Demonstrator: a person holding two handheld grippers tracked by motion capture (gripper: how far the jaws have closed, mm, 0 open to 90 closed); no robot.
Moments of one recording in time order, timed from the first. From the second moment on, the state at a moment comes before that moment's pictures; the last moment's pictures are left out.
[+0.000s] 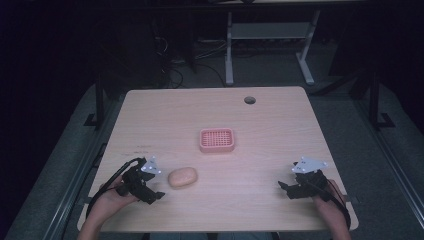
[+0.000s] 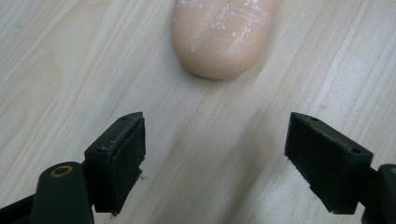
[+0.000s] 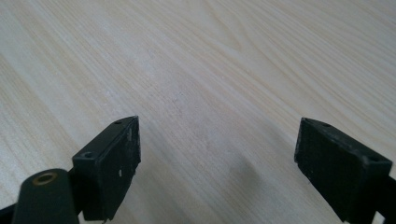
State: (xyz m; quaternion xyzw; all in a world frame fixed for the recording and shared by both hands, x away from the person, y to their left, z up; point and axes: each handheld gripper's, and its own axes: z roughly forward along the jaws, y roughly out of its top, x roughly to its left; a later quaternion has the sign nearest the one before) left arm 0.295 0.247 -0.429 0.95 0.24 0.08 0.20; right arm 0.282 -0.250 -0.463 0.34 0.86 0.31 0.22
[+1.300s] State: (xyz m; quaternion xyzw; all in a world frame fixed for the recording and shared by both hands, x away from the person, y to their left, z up) left arm 0.313 0.212 -0.425 0.95 0.21 0.07 0.20; right arm 0.282 -0.250 -0.463 0.34 0.86 0.31 0.22
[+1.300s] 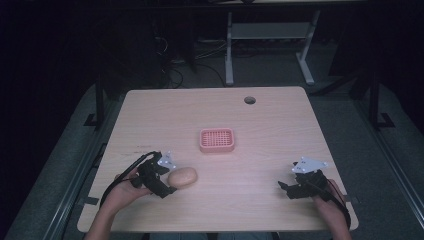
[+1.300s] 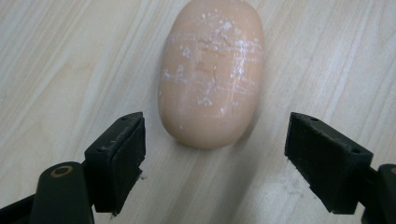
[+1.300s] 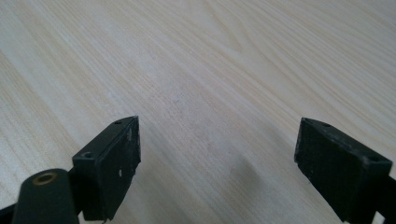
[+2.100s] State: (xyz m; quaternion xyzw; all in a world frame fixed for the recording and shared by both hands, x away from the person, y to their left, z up) left arm 0.327 0.192 -0.428 0.96 0.20 0.06 0.18; right arm 0.282 -0.249 -0.462 0.33 0.86 0.31 0.22
